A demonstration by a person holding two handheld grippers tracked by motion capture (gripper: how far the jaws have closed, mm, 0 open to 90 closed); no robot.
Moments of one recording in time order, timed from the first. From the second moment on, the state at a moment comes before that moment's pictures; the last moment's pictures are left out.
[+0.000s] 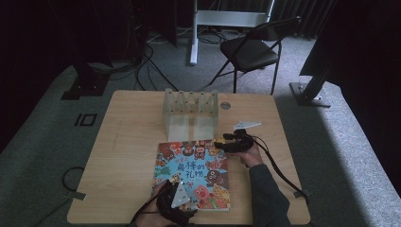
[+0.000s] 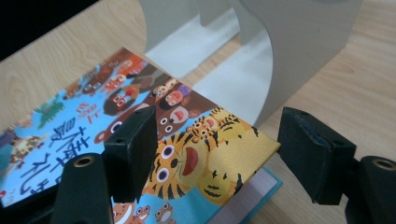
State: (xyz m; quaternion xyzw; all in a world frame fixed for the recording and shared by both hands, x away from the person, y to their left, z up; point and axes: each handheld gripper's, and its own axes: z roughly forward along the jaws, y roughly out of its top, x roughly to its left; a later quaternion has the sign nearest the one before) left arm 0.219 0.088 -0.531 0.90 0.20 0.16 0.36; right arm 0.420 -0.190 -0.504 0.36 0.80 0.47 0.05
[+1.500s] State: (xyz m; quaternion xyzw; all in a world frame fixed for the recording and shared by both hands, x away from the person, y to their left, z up) left arm 0.215 0.097 -0.515 0.87 0.21 0.21 0.39; right arm 0.405 -0.171 -0.474 0.36 0.80 0.48 -0.02
